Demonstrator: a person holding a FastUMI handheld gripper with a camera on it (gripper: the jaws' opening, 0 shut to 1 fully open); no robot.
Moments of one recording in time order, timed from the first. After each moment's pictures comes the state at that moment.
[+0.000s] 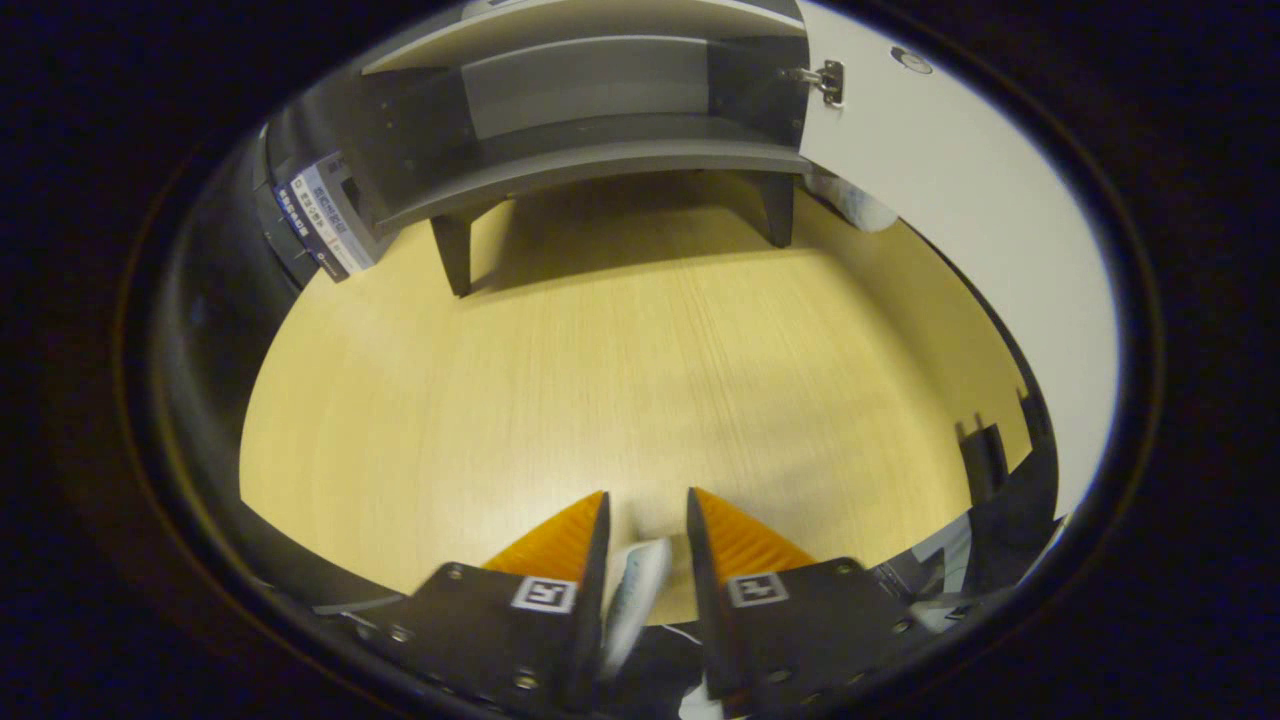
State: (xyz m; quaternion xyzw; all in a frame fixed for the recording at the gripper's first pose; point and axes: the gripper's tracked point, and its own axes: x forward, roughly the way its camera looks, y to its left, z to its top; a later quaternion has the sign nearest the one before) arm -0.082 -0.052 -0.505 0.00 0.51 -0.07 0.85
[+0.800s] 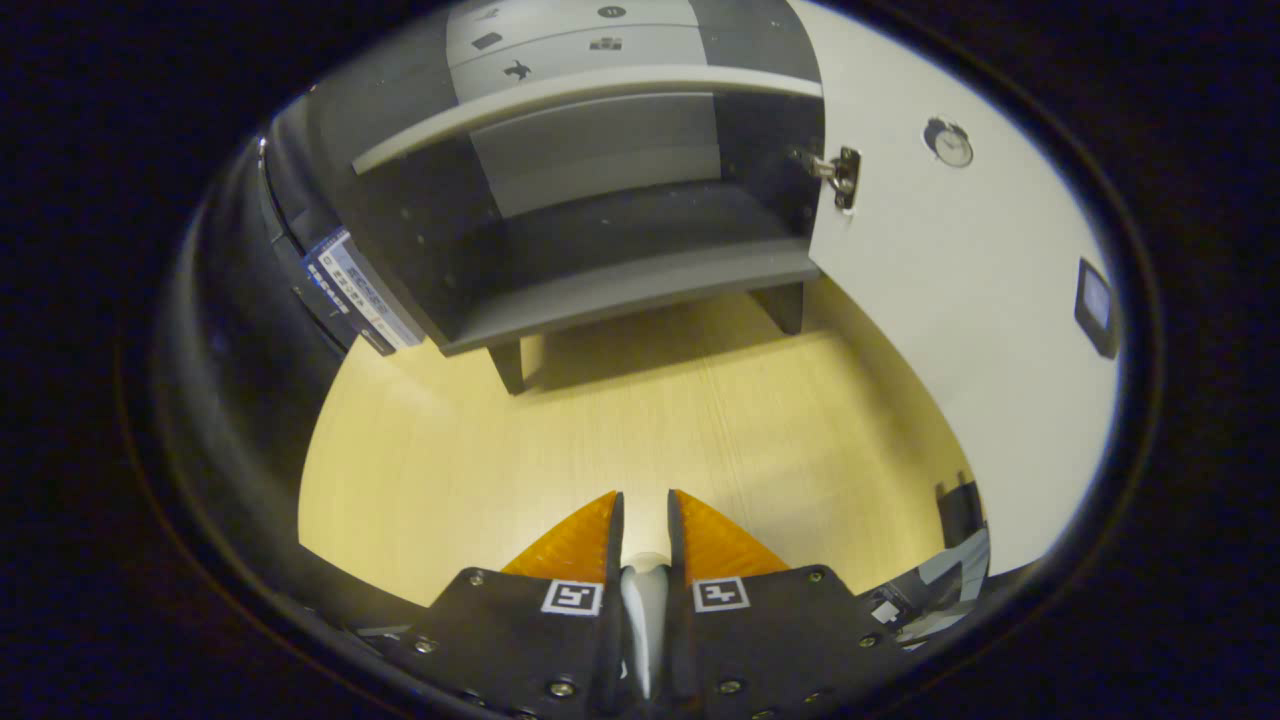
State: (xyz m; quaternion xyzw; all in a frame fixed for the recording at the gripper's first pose) arm -0.024 -0.031 -0.389 0.04 0.46 -0.03 0.89
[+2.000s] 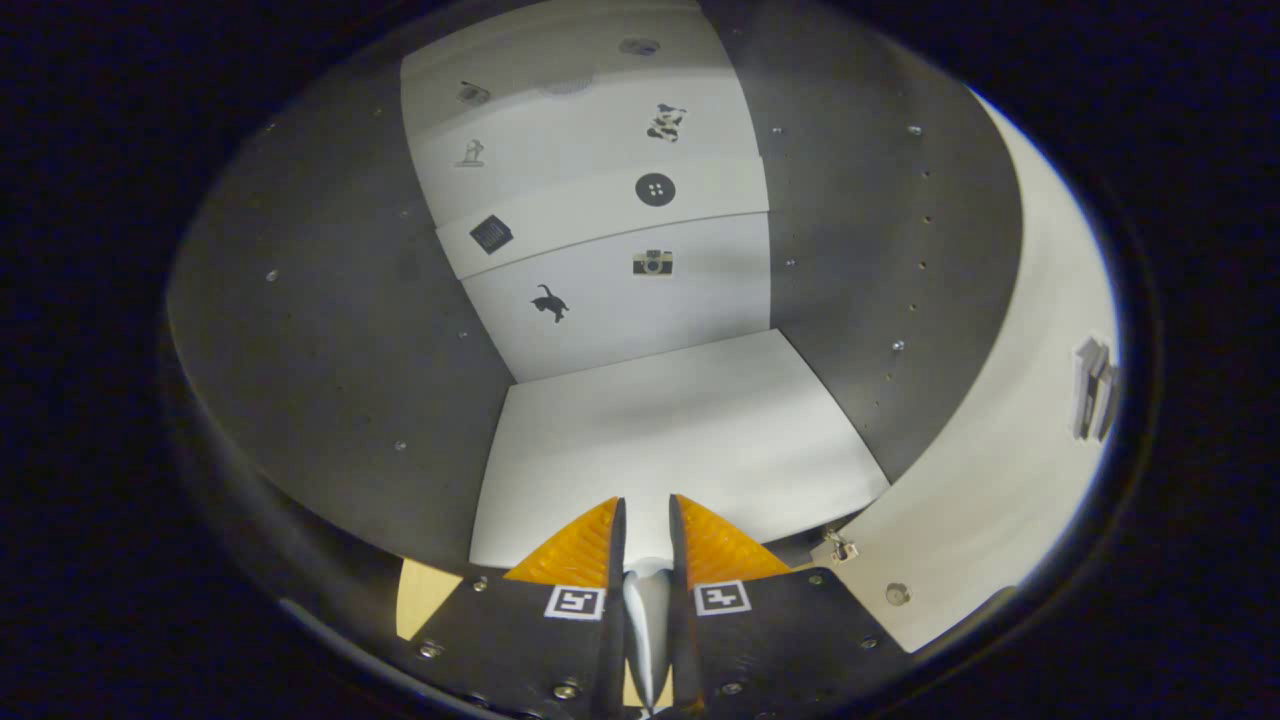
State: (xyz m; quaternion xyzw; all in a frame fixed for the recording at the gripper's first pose) arm 0.199 -0.022 -0.132 0.06 0.37 0.00 0.93
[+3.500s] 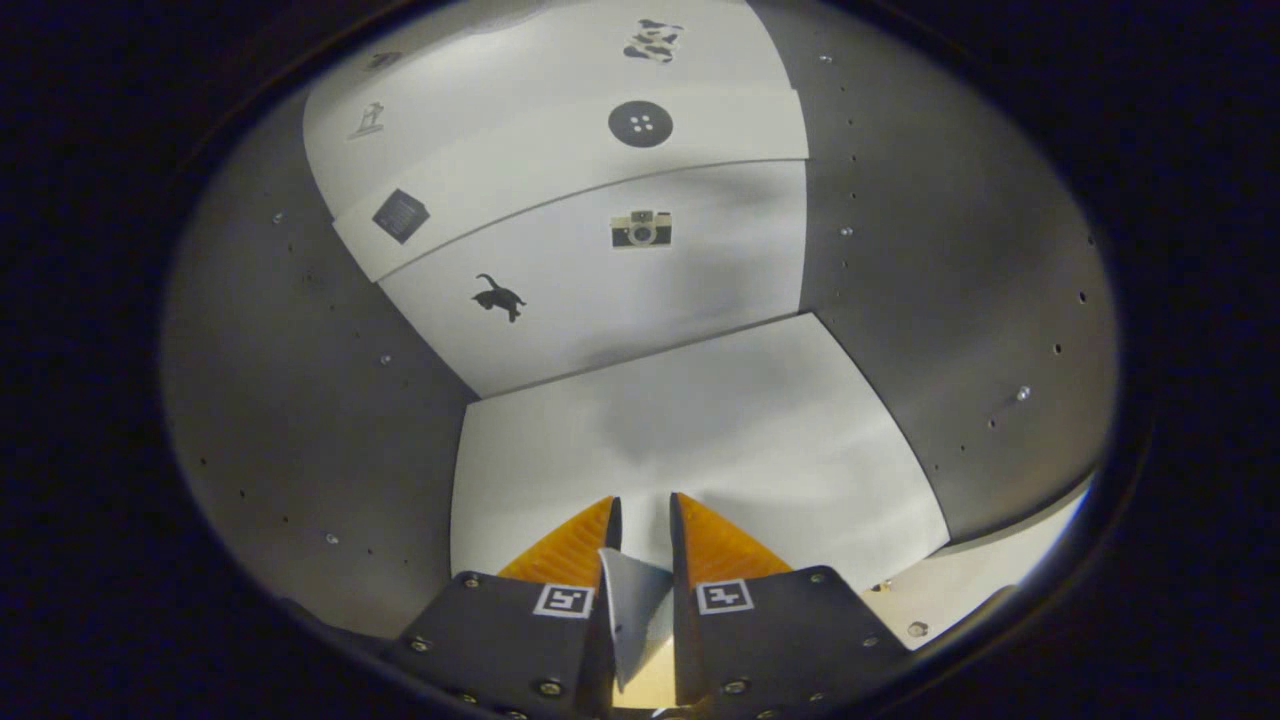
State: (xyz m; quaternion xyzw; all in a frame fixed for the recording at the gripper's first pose) arm 0.277 -0.009 -0.172 0.09 0.43 -0.02 0.90
